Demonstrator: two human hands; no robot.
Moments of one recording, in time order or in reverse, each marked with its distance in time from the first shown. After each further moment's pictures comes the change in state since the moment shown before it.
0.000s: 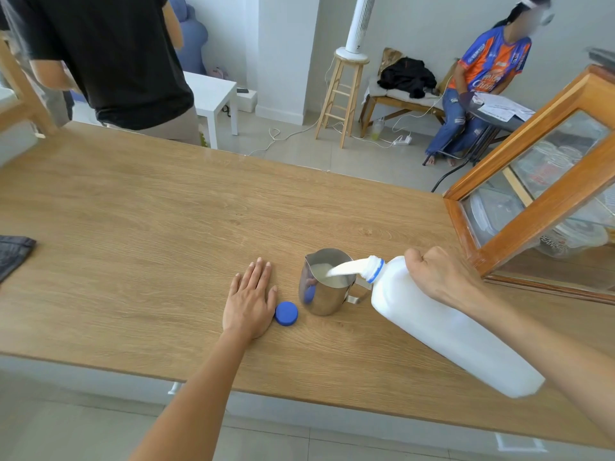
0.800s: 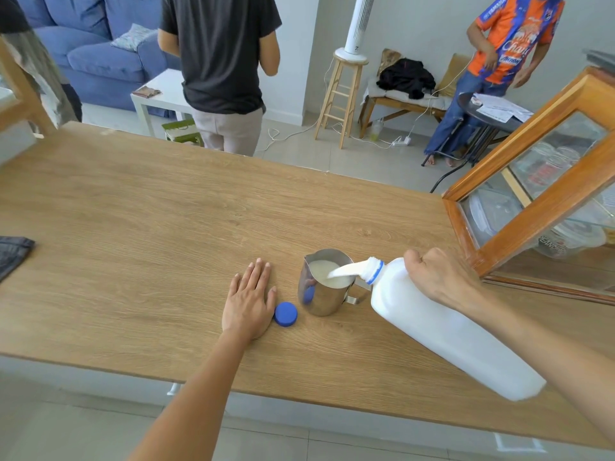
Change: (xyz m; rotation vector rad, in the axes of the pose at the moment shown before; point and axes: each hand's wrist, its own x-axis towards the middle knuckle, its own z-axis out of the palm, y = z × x) left_hand 0.000 0.000 0.000 -0.003 0.016 0.002; right_hand 0.000 -0.001 0.000 -0.012 -0.008 0.013
